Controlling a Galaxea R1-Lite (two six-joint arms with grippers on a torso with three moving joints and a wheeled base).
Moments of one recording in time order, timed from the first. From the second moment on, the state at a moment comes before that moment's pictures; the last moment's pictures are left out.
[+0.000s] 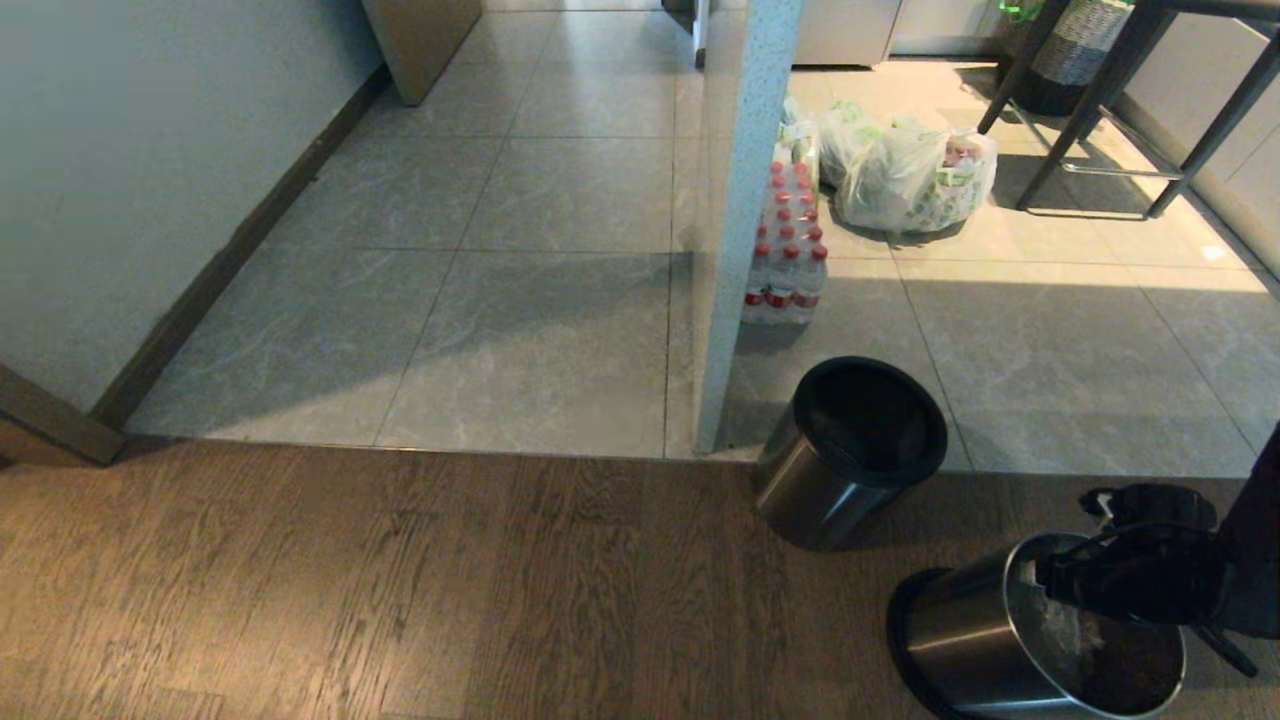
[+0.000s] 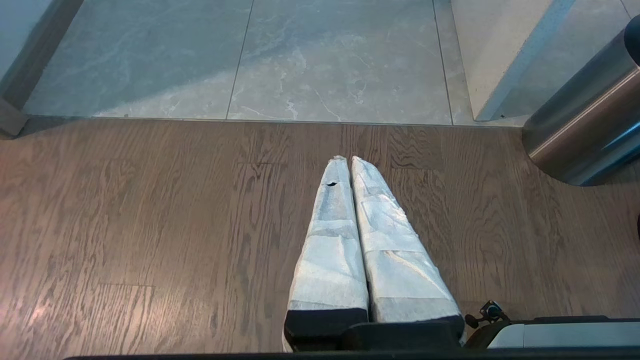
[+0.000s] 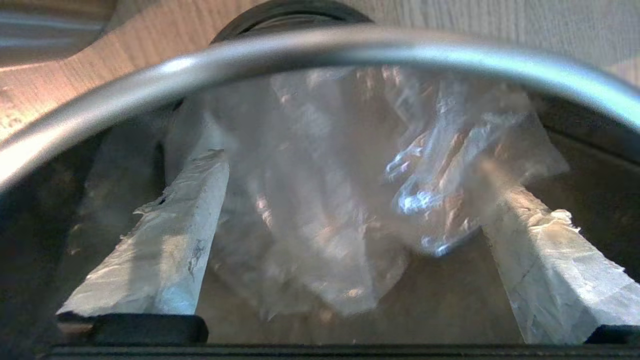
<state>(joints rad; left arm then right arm) 0.00 0.00 0.00 0.00 0.00 0.00 -0.38 2.43 -0.75 -0.79 0.02 0.02</state>
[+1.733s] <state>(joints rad) 0.00 0.00 0.00 0.00 0.00 0.00 -0.37 2.48 -0.75 -0.89 0.06 -0.02</state>
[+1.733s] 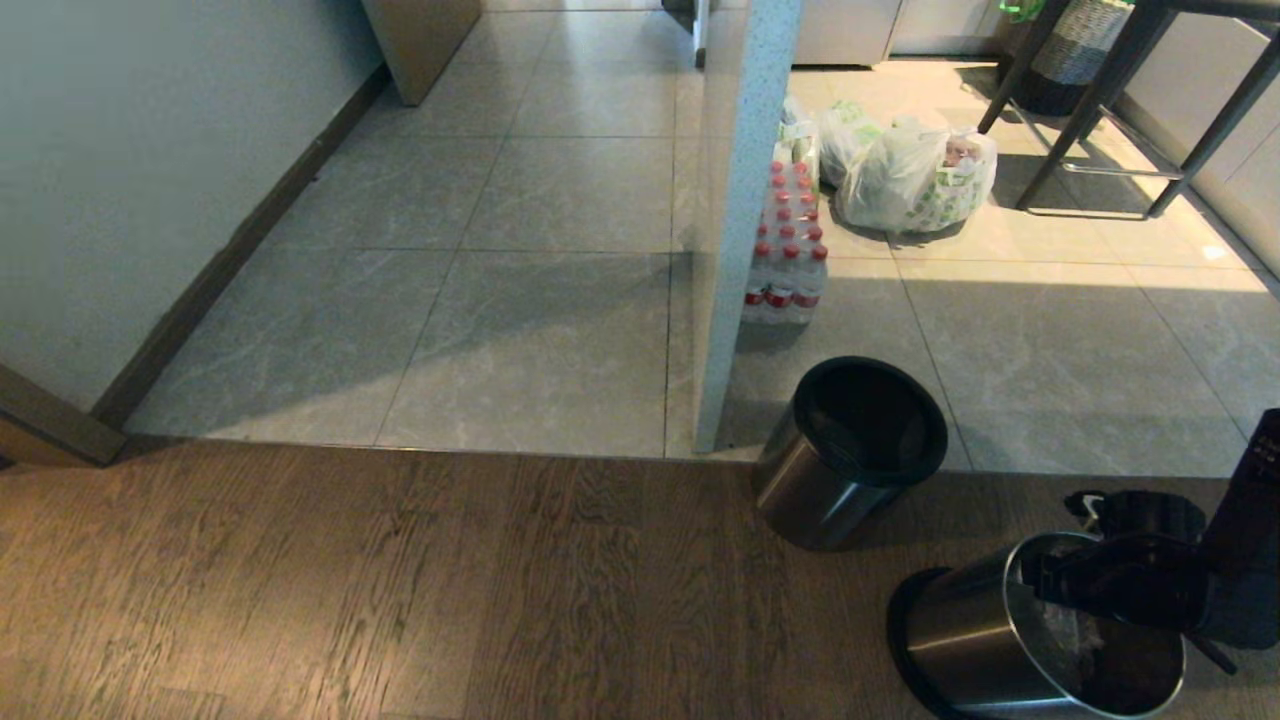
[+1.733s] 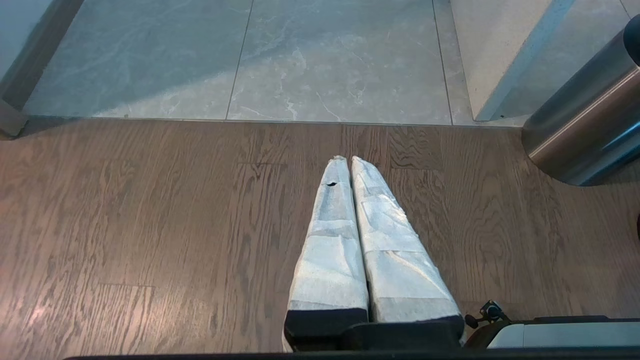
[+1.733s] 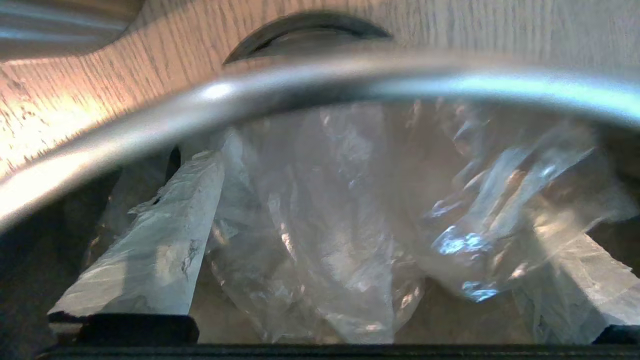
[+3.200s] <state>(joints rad) 0.00 0.00 0.00 0.00 0.00 0.00 -0.35 2.14 -0.58 -0.67 0.06 -0.02</state>
